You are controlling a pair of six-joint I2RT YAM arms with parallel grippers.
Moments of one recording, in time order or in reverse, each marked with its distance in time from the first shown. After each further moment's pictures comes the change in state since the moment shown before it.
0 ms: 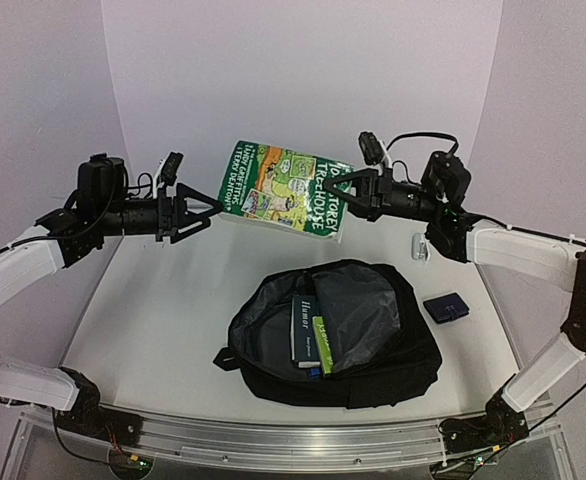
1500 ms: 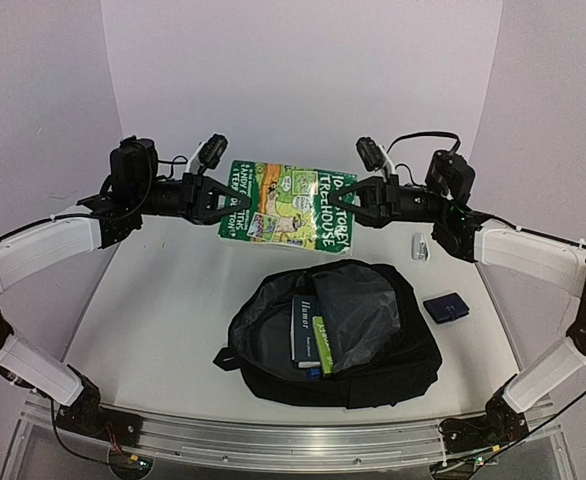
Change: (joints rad) left arm -0.063 0.238 0.136 0.309 0.374 -0.053; right arm 0.000 -0.052 -0.006 -0.117 -0.134 -0.069
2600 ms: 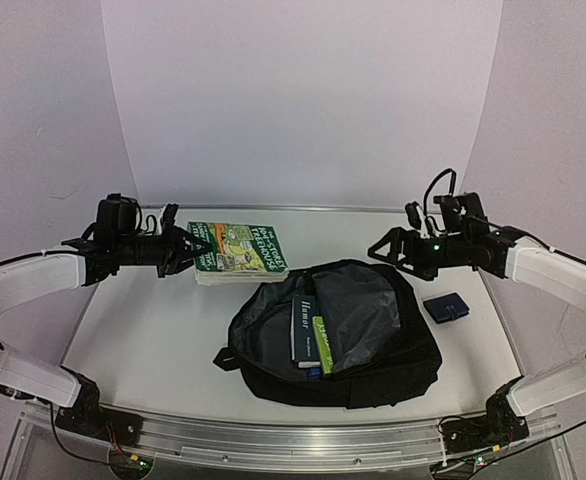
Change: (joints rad) left arm 0.175 -0.143 -0.376 -0.156 -0.396 -0.192; right arm -0.121 -0.203 -0.185 -0.840 0.680 -0.395
